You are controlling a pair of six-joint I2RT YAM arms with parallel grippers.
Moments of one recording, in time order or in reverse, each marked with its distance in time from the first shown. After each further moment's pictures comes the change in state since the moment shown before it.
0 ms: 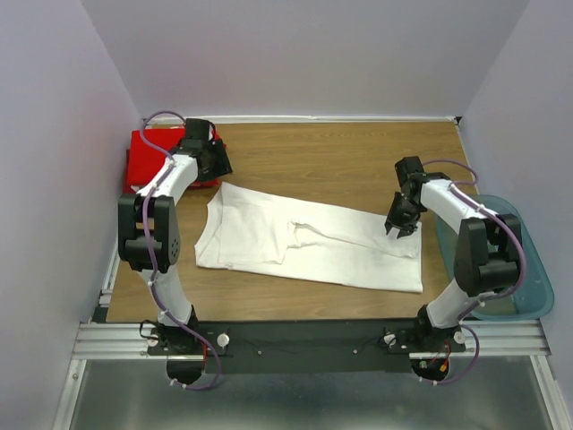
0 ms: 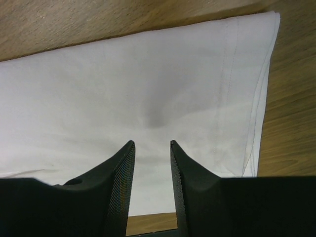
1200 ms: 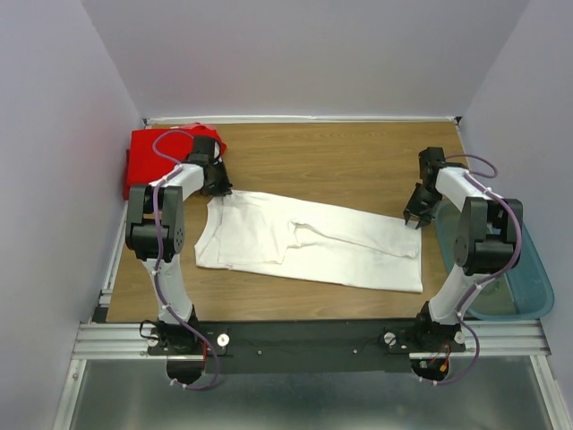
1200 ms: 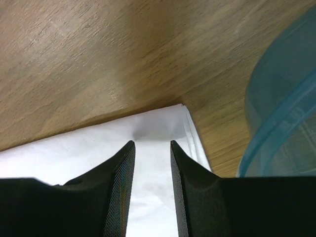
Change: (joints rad) left arm 0.000 0.134 -0.090 0.091 0.102 -0.002; right arm -0.185 0.160 0.143 -0.001 0.042 -0.066
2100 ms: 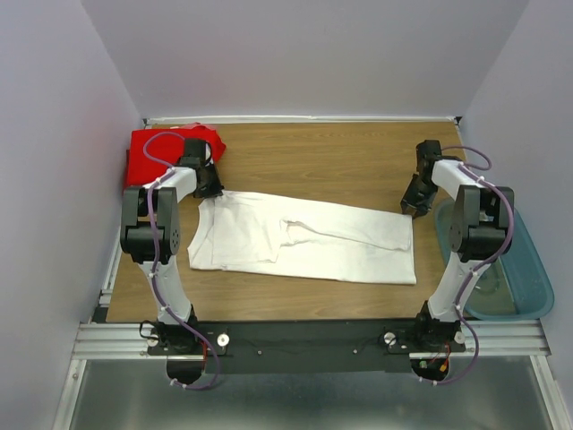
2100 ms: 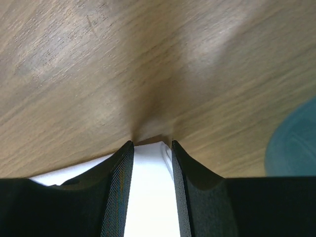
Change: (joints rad) left arm 0.052 -0.025 -0.062 0.041 -0.032 0.047; right arm 0.000 0.119 0.114 0.062 0.004 -0.018
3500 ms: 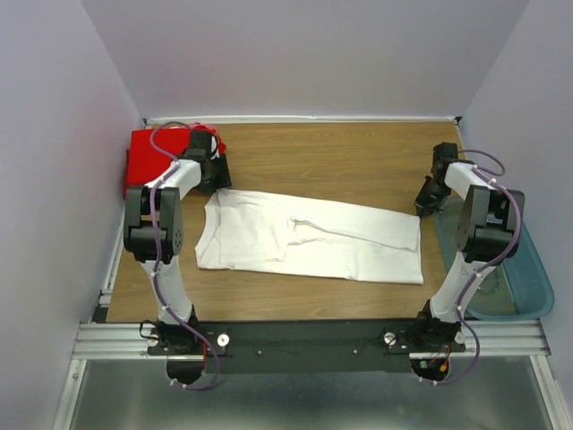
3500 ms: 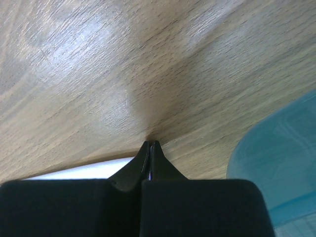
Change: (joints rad) left arm -0.031 0.006 0.079 -0.080 -0.031 0.074; right arm -0.101 0.003 -0.027 0.042 -0.050 -0.053
